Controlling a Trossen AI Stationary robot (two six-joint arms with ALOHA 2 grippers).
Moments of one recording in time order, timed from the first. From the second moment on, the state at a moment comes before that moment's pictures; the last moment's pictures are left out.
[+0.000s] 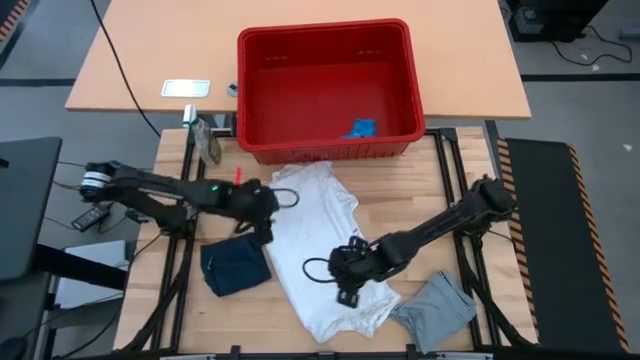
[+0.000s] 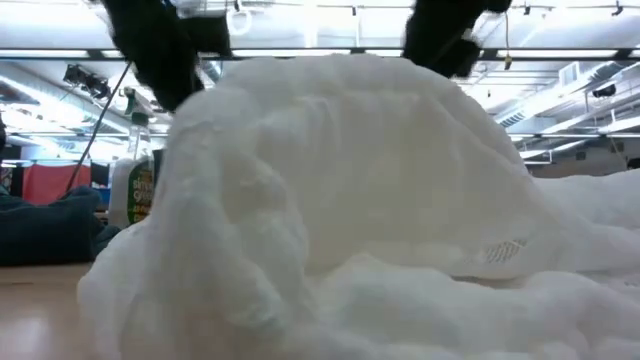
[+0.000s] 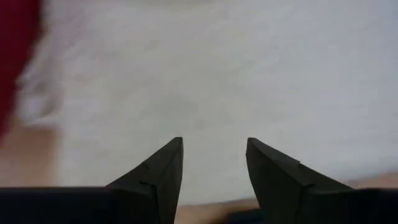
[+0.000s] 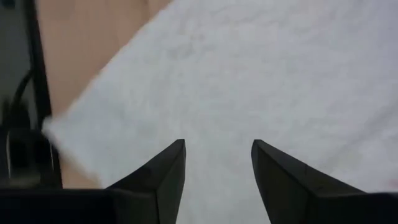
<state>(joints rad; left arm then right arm) -0.10 1.25 0.90 -0.68 -0.22 -0.30 0.43 1.84 1.43 -0.69 0.14 0.68</state>
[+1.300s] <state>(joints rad) -0.68 1.97 1.26 -0.19 -0.29 -0.16 0.71 1.85 1.22 -0.71 0.09 0.42</state>
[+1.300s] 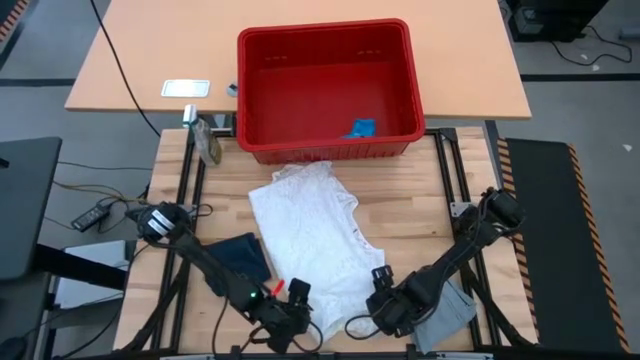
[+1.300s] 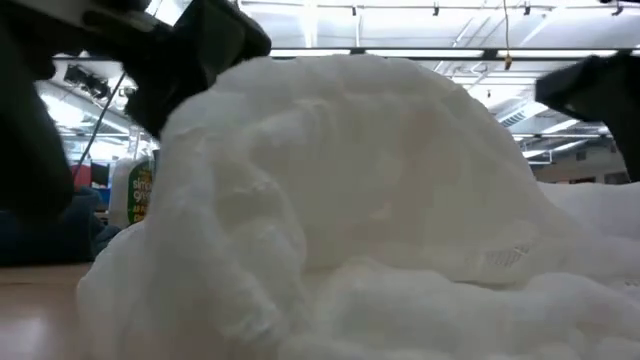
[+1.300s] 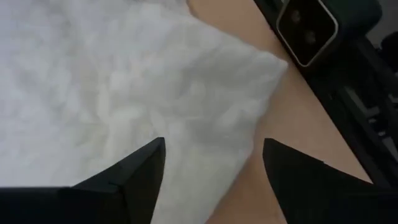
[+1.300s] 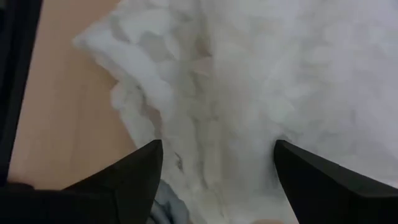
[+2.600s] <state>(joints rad) -0.62 1.81 1.51 -0.78 -0.26 -0.98 0.49 1.49 1.06 -0.52 -0.24 0.43</state>
